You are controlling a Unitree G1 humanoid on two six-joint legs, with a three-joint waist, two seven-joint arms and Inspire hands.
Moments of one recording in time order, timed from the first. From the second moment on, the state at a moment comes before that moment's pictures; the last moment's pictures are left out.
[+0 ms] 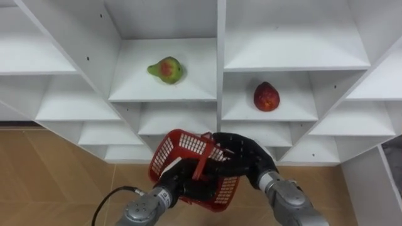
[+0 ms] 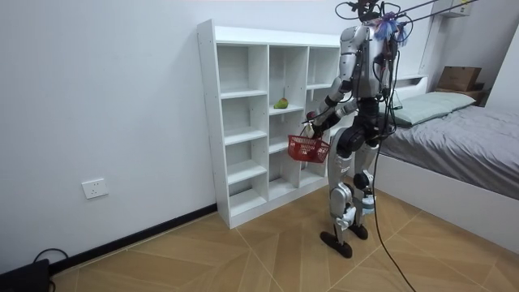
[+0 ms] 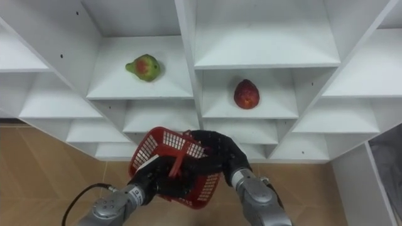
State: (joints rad) left arm -0.11 0.11 -0.36 0.76 -0.13 -0.09 -0.21; right arm -0.17 -0.15 0.38 0.74 0.40 -0.12 0.09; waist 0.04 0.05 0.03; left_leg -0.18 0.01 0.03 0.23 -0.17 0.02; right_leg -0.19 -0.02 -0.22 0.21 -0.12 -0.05
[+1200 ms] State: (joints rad) left arm -0.05 0.17 -0.31 0.75 -0.16 -0.08 -0.18; right arm -0.12 -0.22 0.42 0.60 0.18 -0.11 0.13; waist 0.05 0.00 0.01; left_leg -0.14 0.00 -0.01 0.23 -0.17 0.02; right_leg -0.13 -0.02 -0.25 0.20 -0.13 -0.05
